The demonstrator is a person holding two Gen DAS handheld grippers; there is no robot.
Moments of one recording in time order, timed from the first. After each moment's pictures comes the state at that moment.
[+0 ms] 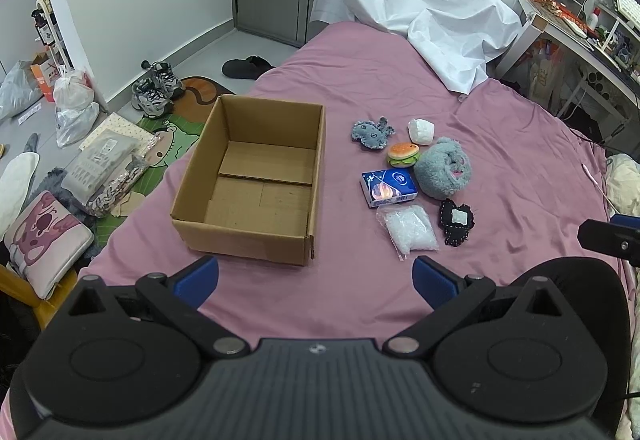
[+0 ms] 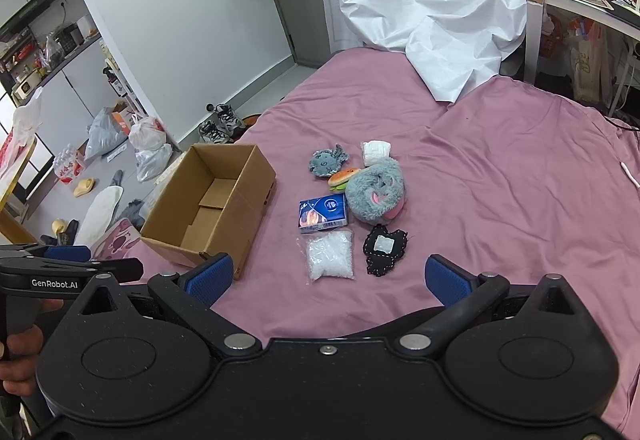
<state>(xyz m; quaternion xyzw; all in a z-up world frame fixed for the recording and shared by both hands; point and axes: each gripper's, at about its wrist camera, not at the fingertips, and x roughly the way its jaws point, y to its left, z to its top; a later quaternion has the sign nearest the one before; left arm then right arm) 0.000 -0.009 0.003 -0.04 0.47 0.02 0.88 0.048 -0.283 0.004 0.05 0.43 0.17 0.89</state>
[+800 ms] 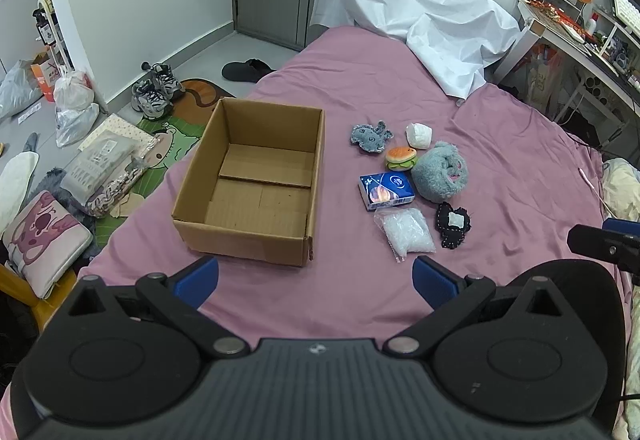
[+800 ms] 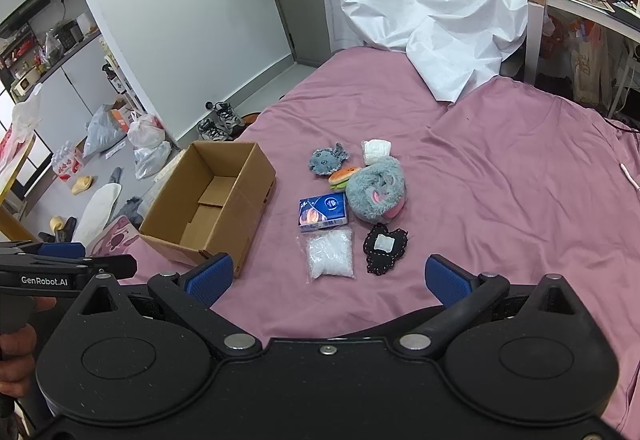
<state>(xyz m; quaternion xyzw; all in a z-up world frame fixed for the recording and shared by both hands) -0.002 -0.013 0.011 -0.05 0.47 0.02 0.88 0.047 -0.282 0.004 0.04 0.43 0.17 0.89</state>
